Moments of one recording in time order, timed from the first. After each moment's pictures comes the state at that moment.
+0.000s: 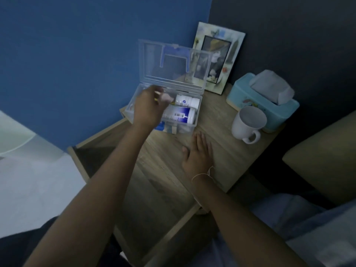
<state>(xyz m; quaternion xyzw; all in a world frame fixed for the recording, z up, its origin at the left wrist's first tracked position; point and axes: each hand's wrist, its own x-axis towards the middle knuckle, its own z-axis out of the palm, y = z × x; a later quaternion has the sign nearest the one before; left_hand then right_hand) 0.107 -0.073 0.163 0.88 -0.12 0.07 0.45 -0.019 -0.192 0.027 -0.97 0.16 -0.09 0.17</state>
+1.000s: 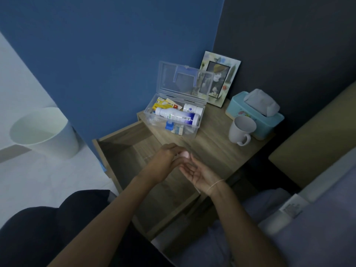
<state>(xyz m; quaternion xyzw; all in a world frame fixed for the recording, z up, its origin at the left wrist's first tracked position) -0.052 -0.022 0.148 0.87 -0.34 -0.05 0.35 -0.095 -0.181 0.094 -0.28 0.22 0.17 0.92</state>
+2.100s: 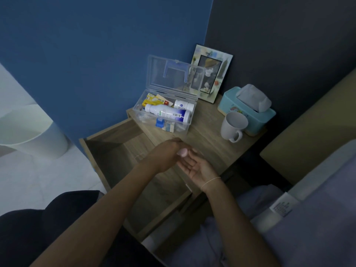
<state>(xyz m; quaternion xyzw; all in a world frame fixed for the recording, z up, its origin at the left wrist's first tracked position) -0.035 -0.059 0.160 0.87 -0.38 -0.14 0.29 -0.094 -0.197 0.098 -0.30 0.24 0.08 0.92</state>
